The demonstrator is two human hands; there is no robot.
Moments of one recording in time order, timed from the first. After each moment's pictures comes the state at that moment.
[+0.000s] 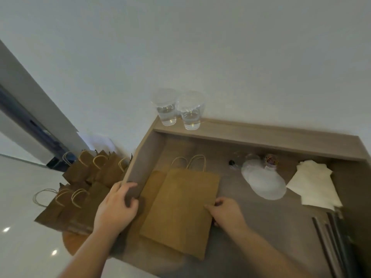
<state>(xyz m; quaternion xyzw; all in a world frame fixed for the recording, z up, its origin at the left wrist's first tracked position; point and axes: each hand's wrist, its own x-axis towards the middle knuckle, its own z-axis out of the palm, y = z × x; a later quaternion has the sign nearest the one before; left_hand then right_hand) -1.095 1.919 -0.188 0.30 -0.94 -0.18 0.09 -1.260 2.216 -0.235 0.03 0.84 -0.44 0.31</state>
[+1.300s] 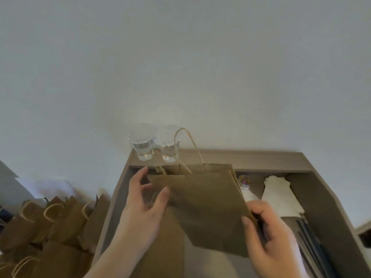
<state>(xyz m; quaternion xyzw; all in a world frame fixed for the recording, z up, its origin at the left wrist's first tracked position) -1.182 2.001 -0.038 0.21 -0.77 -0.60 0.11 -1.185 2.271 -0.034 -0.17 0.84 -0.49 -0.14</state>
